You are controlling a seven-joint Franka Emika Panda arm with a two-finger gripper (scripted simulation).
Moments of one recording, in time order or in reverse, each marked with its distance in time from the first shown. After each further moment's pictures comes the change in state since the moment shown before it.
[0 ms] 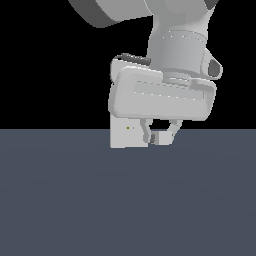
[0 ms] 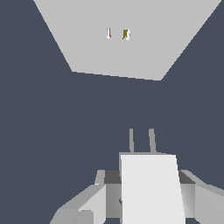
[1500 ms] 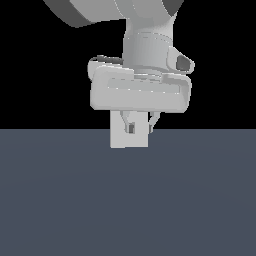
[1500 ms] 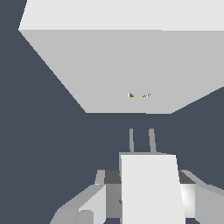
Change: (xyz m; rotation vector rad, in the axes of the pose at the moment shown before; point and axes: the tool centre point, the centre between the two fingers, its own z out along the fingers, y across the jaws) arm 0.042 -0.023 -0.006 -0.034 -0.004 0.111
